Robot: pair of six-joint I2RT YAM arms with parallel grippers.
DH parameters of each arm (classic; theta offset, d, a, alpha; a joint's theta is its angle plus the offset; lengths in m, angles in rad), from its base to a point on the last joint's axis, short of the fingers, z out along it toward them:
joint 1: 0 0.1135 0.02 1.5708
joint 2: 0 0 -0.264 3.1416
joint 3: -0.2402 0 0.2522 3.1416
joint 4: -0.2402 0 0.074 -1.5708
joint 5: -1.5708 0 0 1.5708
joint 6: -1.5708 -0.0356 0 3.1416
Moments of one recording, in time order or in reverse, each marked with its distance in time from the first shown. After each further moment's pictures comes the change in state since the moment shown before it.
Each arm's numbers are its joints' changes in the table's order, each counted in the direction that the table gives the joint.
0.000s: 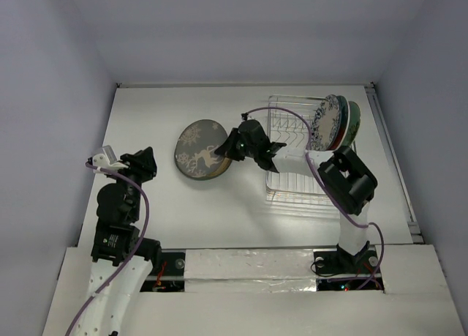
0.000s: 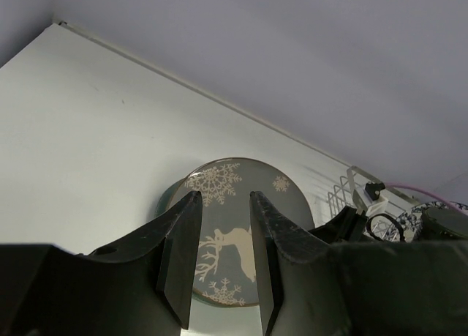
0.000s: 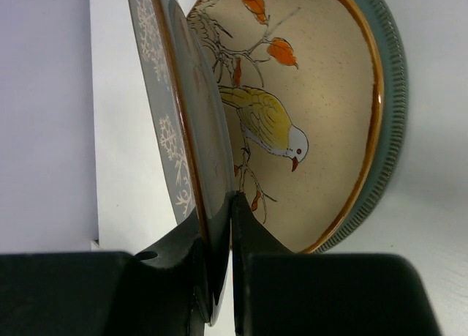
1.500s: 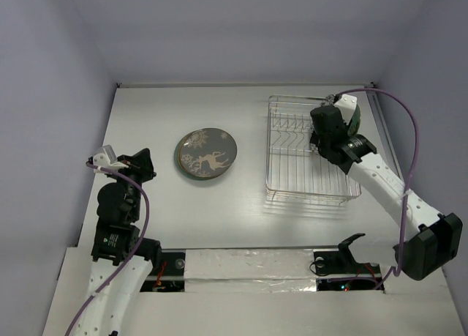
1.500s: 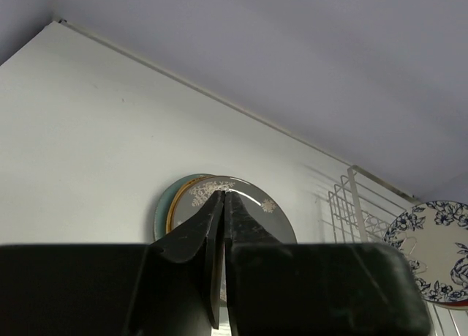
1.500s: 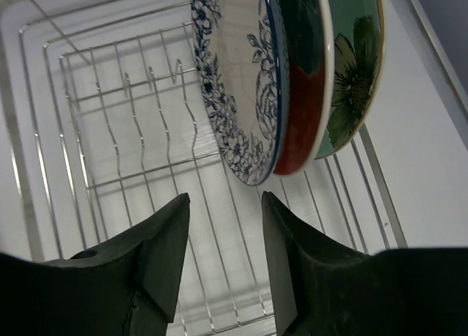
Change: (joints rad) left arm 0.000 -0.007 0.000 0.000 0.000 0.003; right arm -0.281 0.687 0.080 -0.822 -0.809 0.417
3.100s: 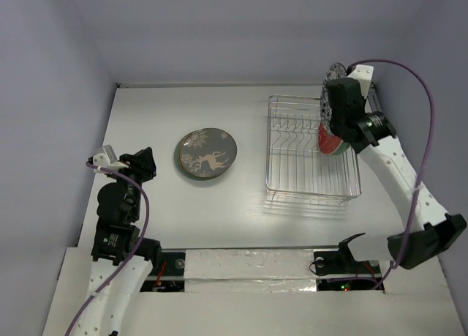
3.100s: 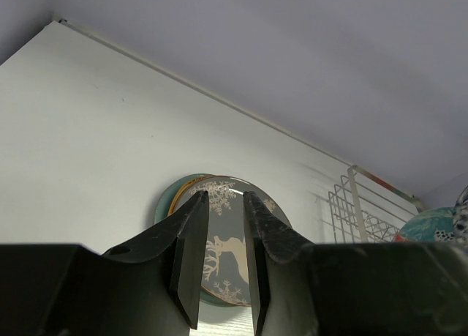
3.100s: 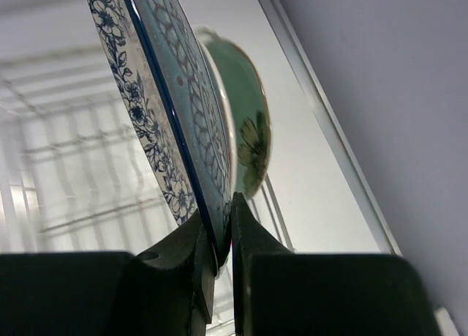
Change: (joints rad) left arm 0.001 0.000 0.000 0.000 0.000 0.000; right arm -0.095 -0.092 -0.332 -0.202 -0.098 0.230
